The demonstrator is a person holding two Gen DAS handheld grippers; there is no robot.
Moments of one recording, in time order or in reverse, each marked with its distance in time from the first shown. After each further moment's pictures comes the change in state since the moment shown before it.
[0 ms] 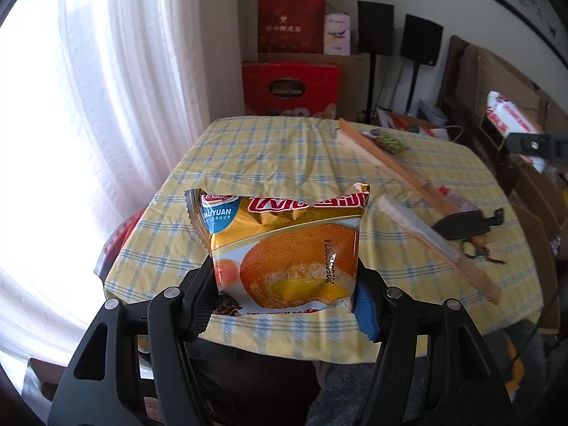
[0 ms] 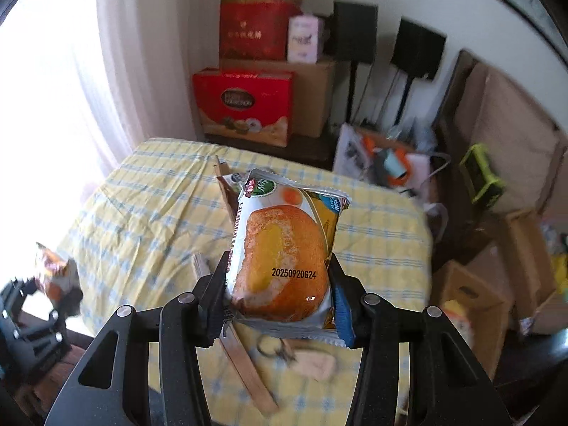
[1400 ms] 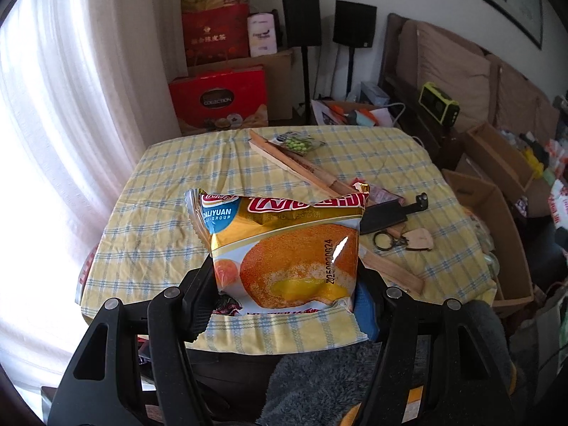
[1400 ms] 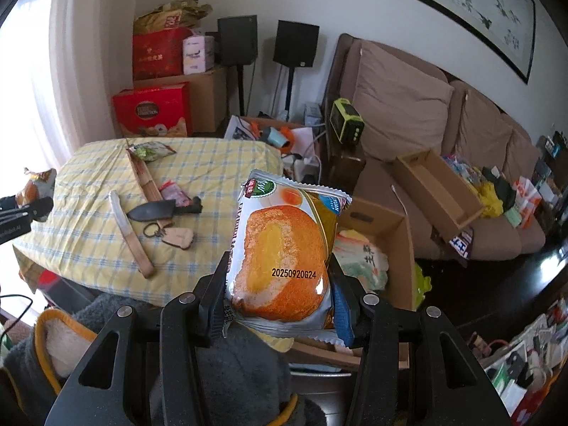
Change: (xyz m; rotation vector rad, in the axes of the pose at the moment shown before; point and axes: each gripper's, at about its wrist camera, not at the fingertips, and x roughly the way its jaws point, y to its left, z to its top) left arm -0.039 -0.084 0.023 0.171 0.041 -0.133; right arm -0.116 -0.109 -0.155 0.209 -0.032 -0.242
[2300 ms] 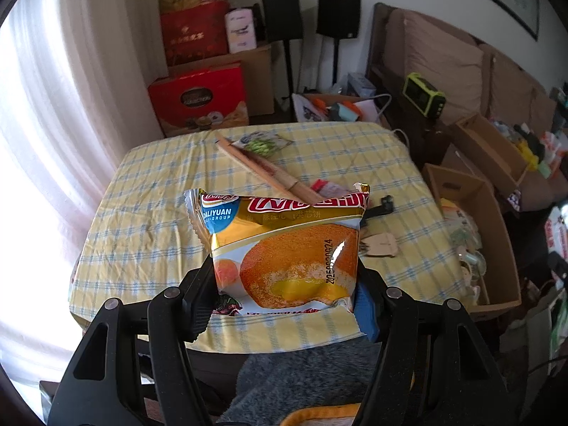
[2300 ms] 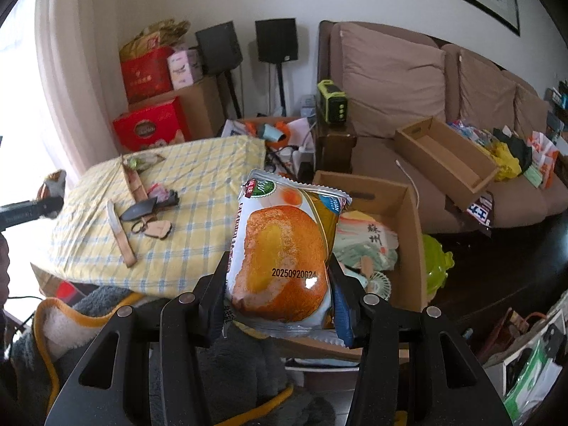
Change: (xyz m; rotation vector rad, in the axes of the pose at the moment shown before) left arm -0.006 -0.057 0.017 0.030 0.033 -0.014; right arm 0.001 -0.085 -0.035 0.145 -0.038 0.114
